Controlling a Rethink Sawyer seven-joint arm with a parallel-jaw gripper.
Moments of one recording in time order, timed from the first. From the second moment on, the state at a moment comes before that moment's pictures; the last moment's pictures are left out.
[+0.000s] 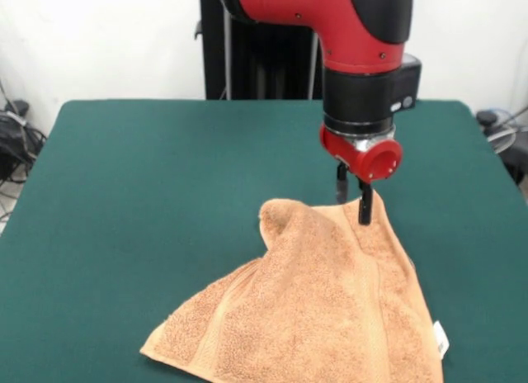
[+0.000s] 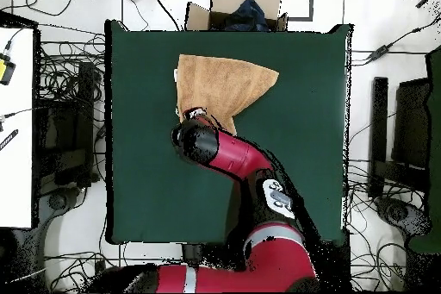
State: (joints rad) arm -0.19 -0.53 0.06 1.79 0.27 0.14 2.49
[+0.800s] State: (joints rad) arm -0.19 -0.40 0.07 1.79 0.27 -0.05 2.49
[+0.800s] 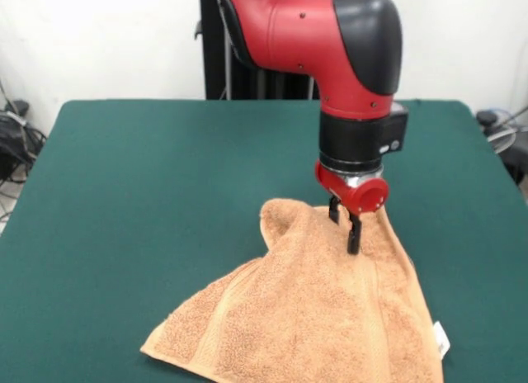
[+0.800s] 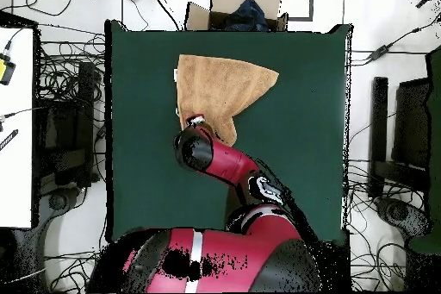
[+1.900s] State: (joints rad) arm -0.23 -0.40 0.17 1.95 0.27 -0.40 2.49
